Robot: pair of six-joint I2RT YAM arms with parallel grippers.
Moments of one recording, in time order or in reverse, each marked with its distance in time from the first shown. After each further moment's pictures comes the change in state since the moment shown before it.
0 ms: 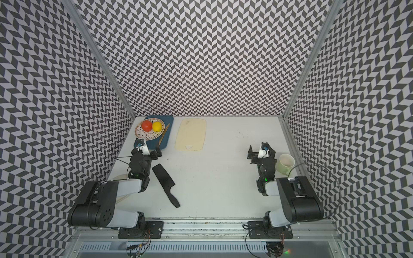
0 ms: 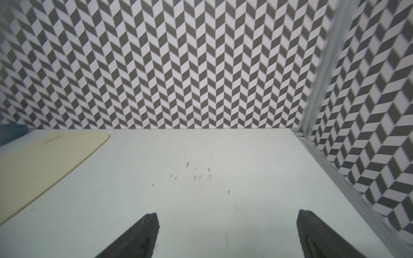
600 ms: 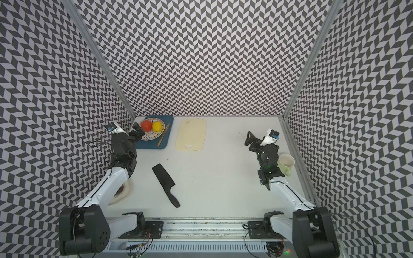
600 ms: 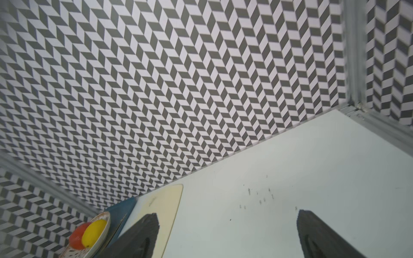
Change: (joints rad) left arm 0.099 -0.163 0.353 -0.575 -0.092 -0.389; right arm 0.052 -0.243 0.267 -0.543 -0.121 0.496
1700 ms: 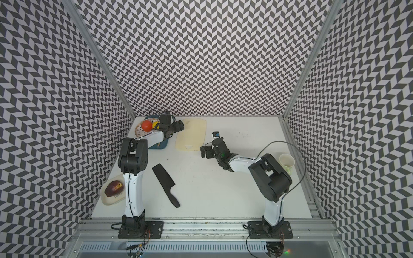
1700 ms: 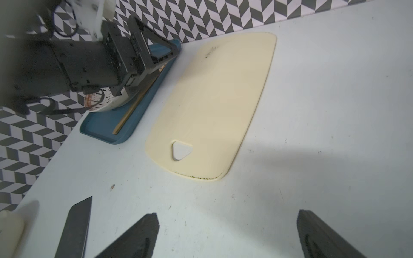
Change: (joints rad) left arm -0.187 1.102 0.941 -0.359 0.371 0.008; right arm 0.484 0.705 0.480 -0.214 -0.023 -0.048
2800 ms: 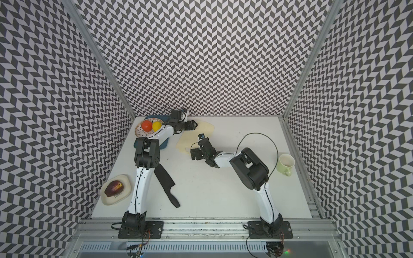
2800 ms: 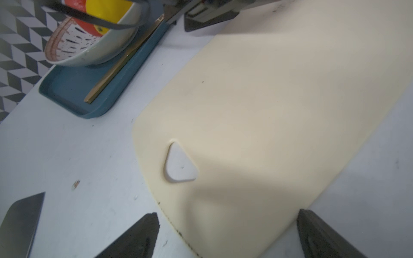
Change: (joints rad) left arm -0.087 0.269 0.430 -0.228 0.294 0.225; right arm 0.101 0.251 0.229 -0.059 0.012 -0.059
